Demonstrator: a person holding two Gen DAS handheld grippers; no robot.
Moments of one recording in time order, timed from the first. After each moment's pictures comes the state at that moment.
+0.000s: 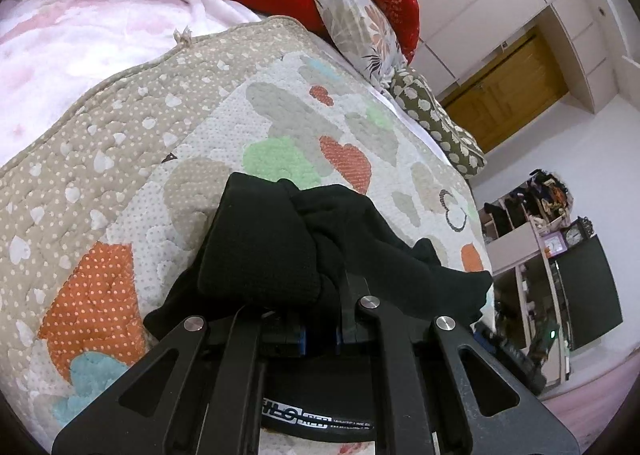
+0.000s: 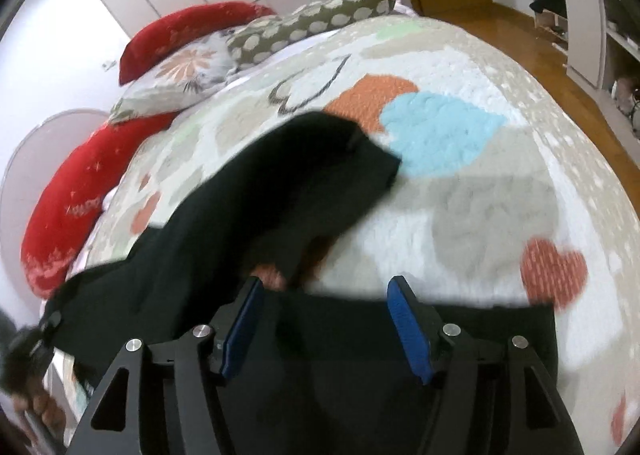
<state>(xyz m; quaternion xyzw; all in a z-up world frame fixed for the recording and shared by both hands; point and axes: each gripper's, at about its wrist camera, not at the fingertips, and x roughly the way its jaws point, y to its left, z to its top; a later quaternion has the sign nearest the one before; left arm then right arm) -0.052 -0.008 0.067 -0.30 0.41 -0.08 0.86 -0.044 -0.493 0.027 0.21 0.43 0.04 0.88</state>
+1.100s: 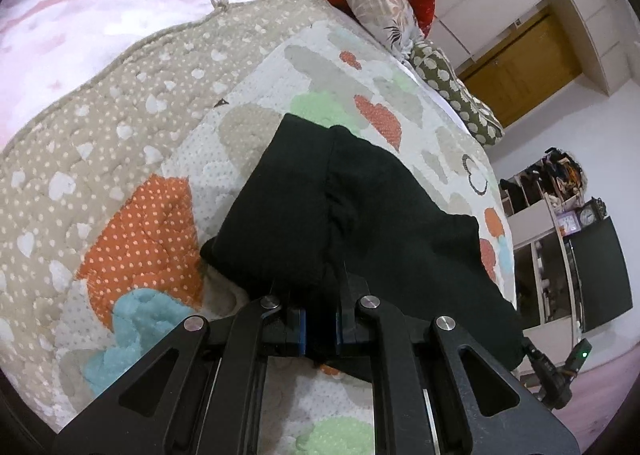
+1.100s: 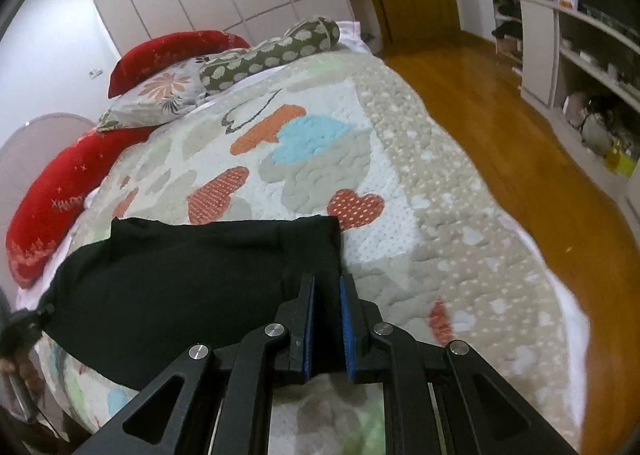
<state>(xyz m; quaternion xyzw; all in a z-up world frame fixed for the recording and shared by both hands) -0.089 0.003 0.048 -0.28 0.46 -0.07 0.84 -0.165 -0.568 0.053 0.16 0.40 -0.02 0.90</state>
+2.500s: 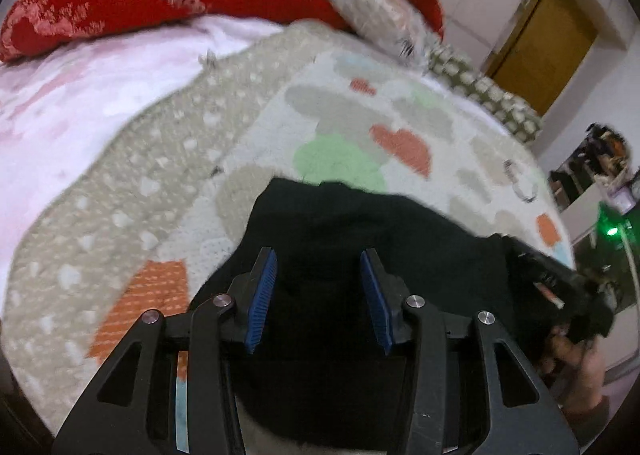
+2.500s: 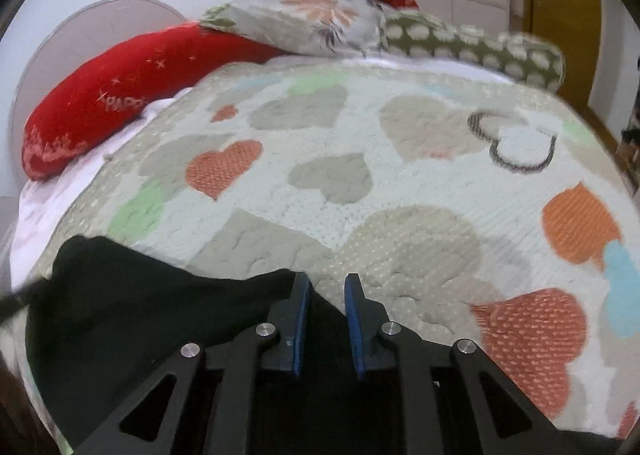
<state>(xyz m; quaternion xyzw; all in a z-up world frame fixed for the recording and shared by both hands) -0.046 -0.027 0.047 -0.17 0.44 0.01 0.88 0.044 -0.325 0.019 0.02 0.43 0.15 0.89</state>
